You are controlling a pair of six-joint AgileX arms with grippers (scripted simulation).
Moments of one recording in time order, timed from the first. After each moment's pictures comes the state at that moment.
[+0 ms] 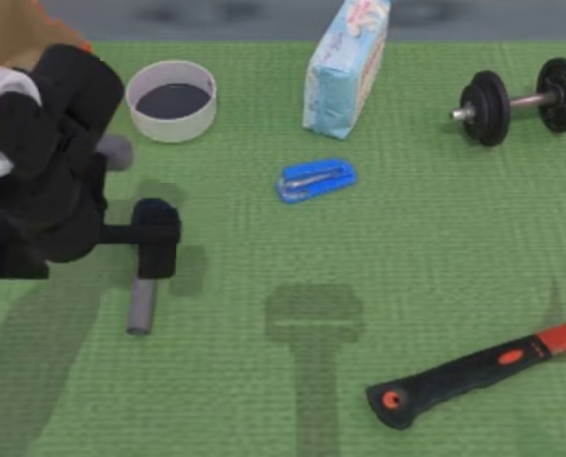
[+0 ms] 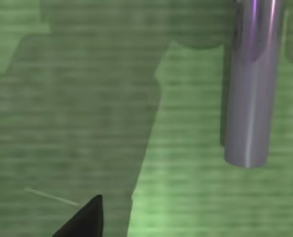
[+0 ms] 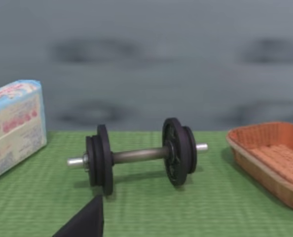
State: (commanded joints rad) left arm -0.38 1.58 1.07 -0.86 -0.07 -0.34; right arm 0.00 0.00 0.00 0.00 0.00 0.00
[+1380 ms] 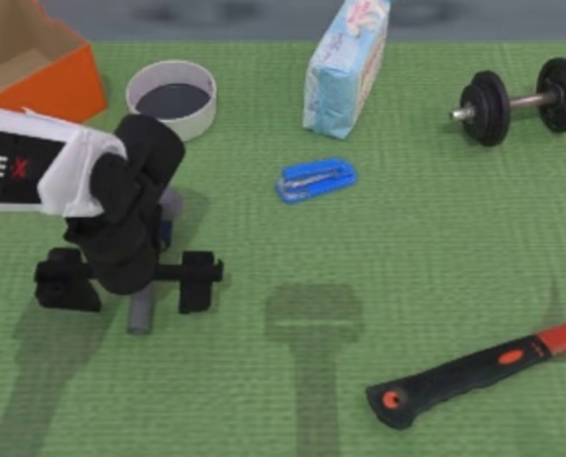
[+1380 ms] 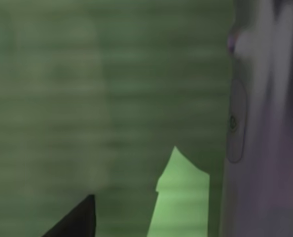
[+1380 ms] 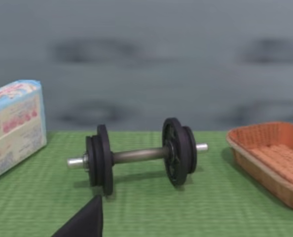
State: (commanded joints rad) left arm -0.40 1.97 1.05 -0.57 -0.07 -0.35; right arm 0.00 0.00 0.00 0.00 0.00 0.00
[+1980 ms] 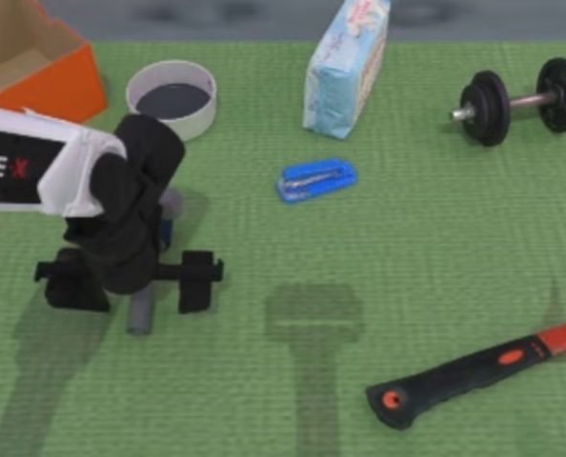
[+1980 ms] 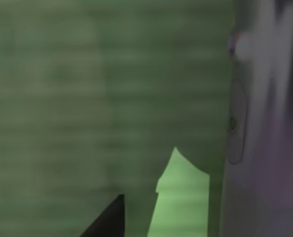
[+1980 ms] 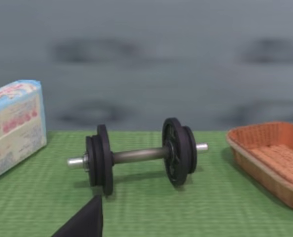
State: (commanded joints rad) left arm -0.40 1.97 1.05 -0.57 -0.07 -0.35; right arm 0.00 0.00 0.00 0.00 0.00 0.00
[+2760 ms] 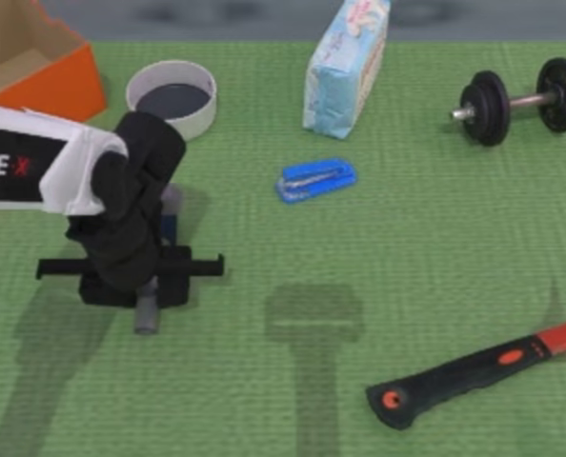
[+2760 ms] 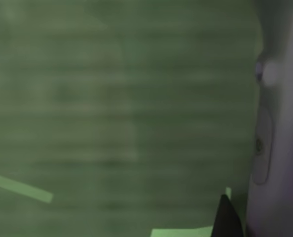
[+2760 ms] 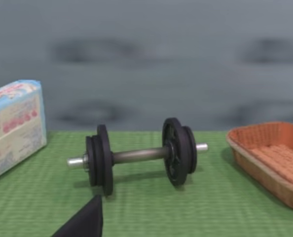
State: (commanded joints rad) left arm -0.40 1.97 1.05 -0.57 -0.07 -0.35; right arm 0.00 0.00 0.00 0.00 0.00 0.00
